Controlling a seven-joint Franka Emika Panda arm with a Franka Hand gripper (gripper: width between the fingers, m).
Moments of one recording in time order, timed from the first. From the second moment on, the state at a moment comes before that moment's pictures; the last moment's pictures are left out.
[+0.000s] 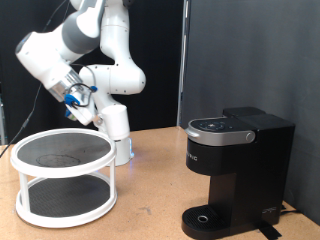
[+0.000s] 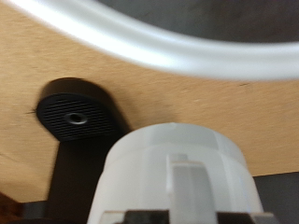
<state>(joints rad) -0.43 -0.42 -0.22 -2.66 0.59 1.94 1.73</state>
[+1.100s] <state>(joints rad) -0.32 -0.41 -0.05 -2.70 0.85 2.18 1.88</state>
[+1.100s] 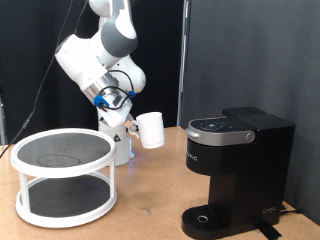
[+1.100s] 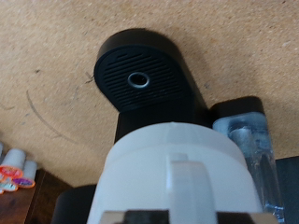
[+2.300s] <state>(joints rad) -0.28 -0.08 0.12 -2.67 1.00 2.54 1.84</state>
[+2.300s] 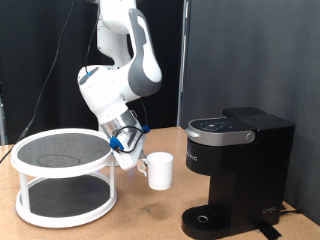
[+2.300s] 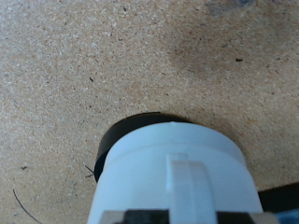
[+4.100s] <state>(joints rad) -0.25 0.15 0.31 -2.52 1.31 2.70 1.66</state>
